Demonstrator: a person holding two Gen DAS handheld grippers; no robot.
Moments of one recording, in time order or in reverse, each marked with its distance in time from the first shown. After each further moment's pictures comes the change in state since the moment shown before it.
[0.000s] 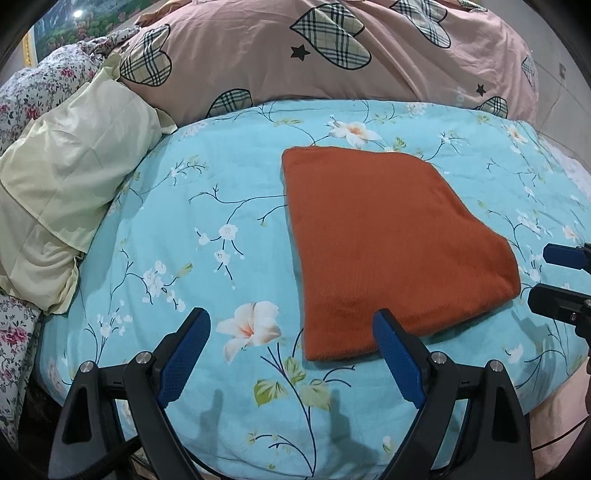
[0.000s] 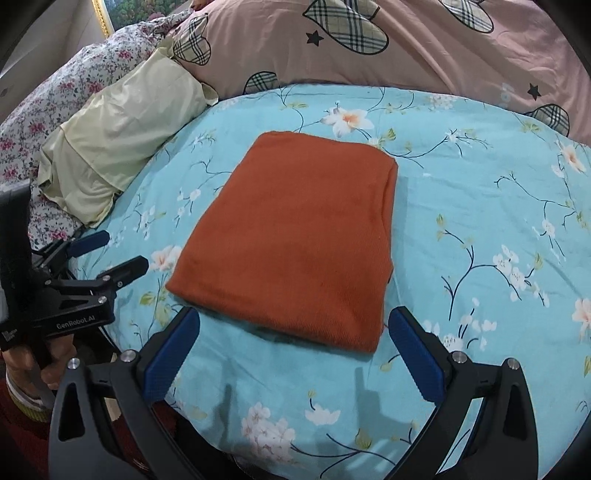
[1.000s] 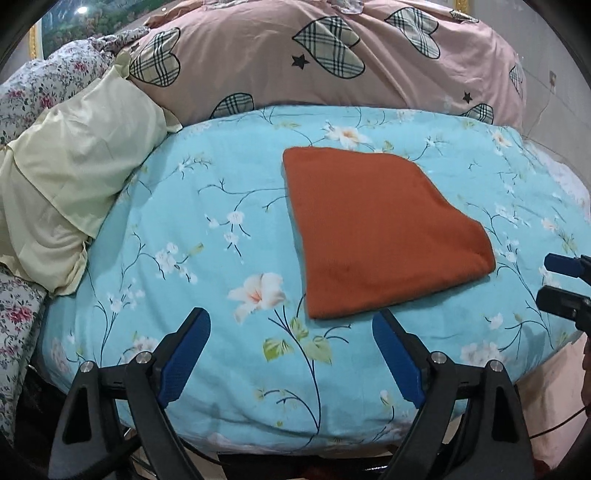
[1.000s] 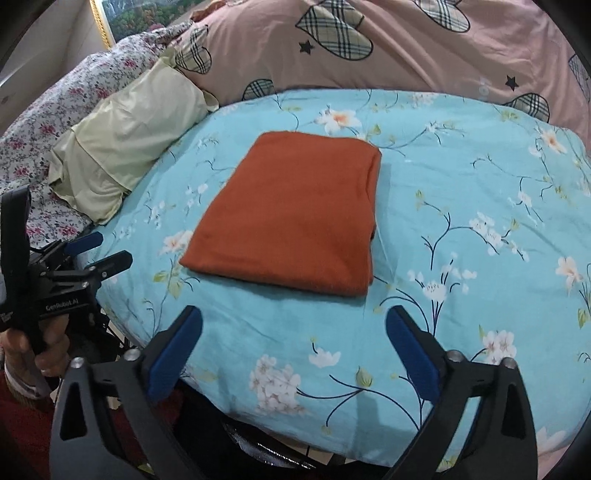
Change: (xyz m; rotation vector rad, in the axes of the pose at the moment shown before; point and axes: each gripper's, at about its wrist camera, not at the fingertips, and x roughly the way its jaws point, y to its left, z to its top) left arm -0.038 0.018 -0.032 -0.007 -0.026 -0.044; right arm -0.040 0.007 -0.043 0.028 -0.043 -0.011
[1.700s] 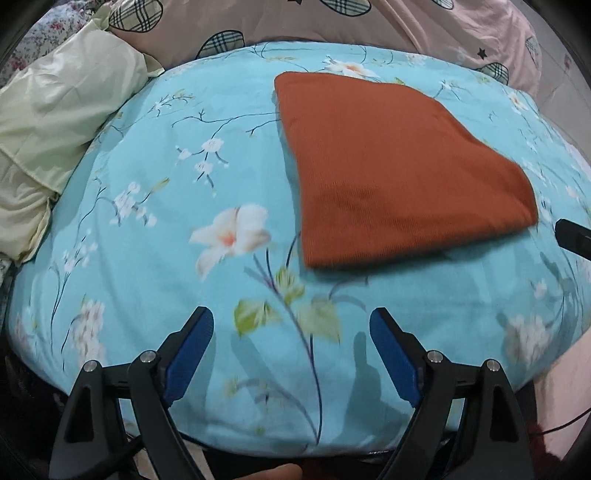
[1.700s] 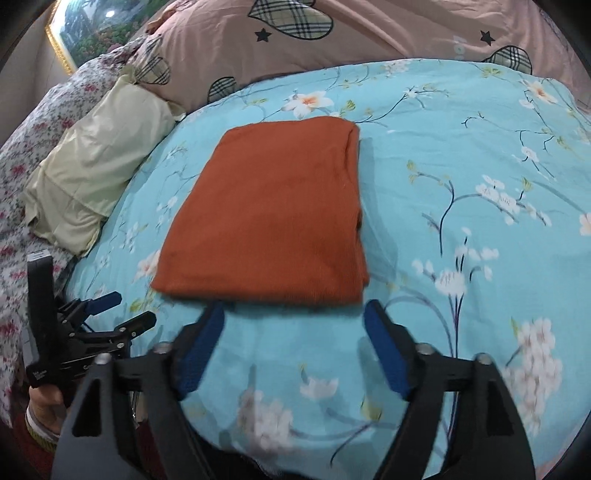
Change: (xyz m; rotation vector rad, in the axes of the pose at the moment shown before) left arm 0.074 -0.005 -0.035 -0.002 0.174 -0.017; right arm 0.042 -0.022 -0.002 0.147 0.024 0.009
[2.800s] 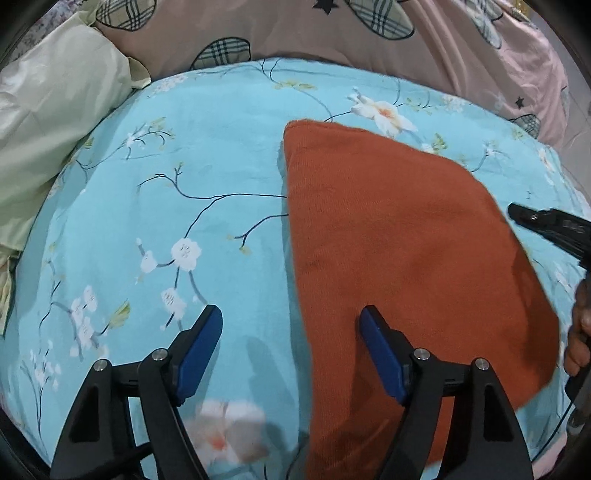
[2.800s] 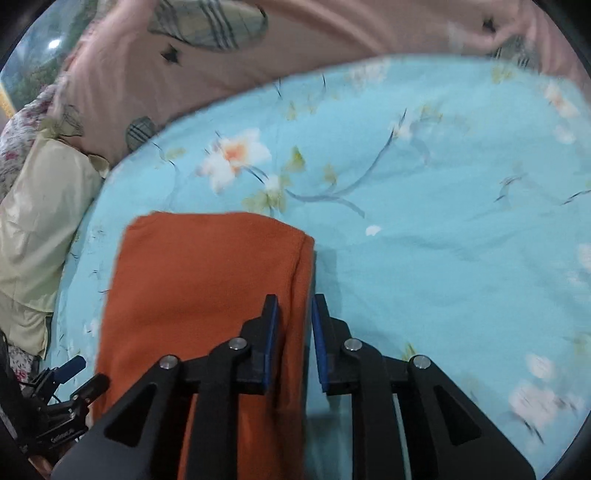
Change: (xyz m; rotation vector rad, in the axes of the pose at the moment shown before) left arm 0.064 0.022 0.129 -0.098 -0.027 -0.060; right arm 0.093 -0.054 0.150 0.126 -0.062 -0.116
